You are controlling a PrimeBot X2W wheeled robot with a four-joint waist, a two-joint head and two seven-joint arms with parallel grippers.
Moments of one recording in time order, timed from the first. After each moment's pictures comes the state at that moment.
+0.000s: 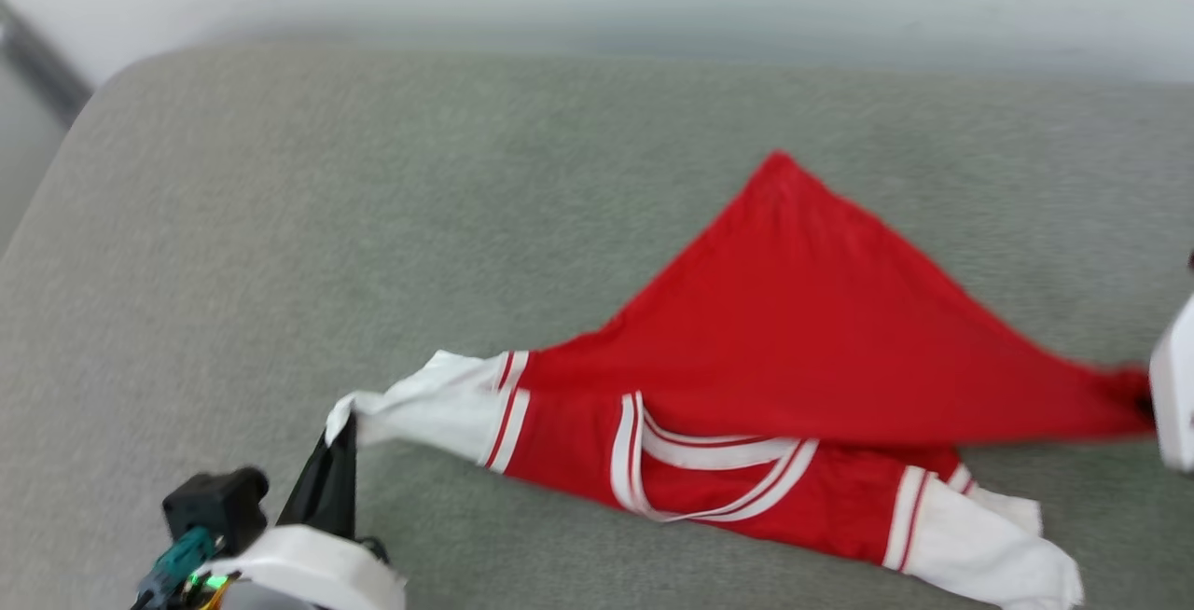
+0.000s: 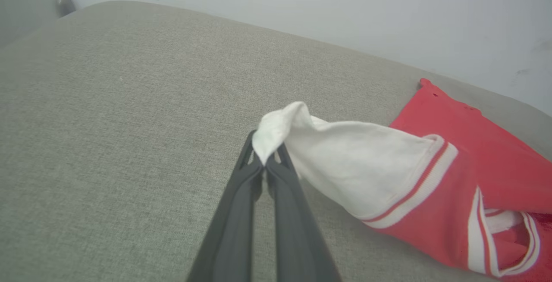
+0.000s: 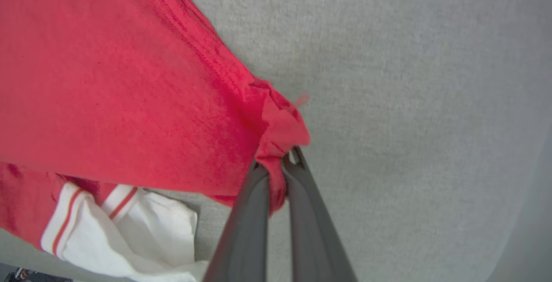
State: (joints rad) left arm -0.01 0.40 -0.37 -0.04 -0.67 0.27 -0.14; right arm -0.48 -0.54 0.05 0.37 0.46 0.13 1.03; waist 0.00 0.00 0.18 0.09
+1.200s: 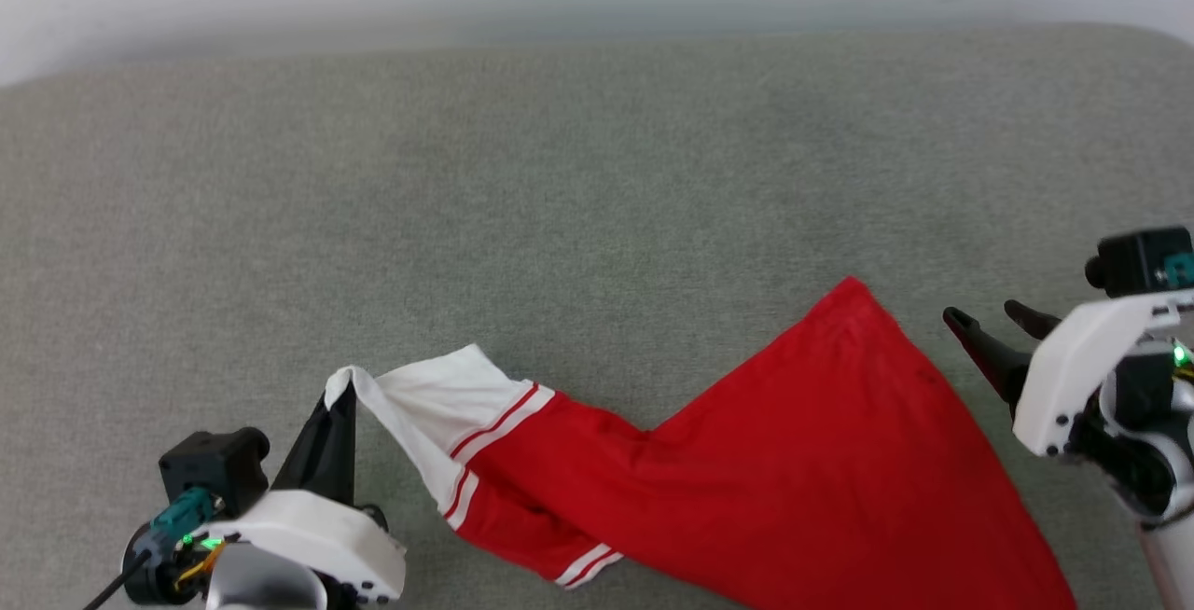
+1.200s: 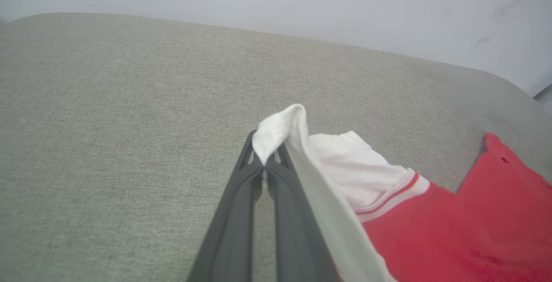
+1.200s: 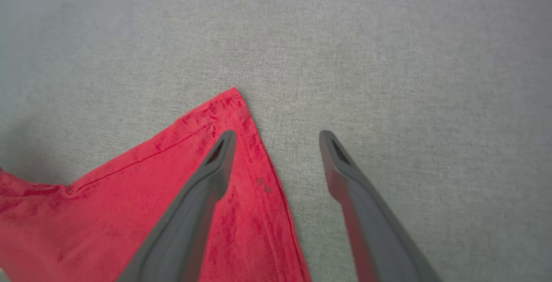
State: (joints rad) left arm -0.02 0.46 -0.38 -0.13 -0.66 0.33 -0.05; right arm -0.33 -0.37 0.11 0.24 0.57 0.13 0.48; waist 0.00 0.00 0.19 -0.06
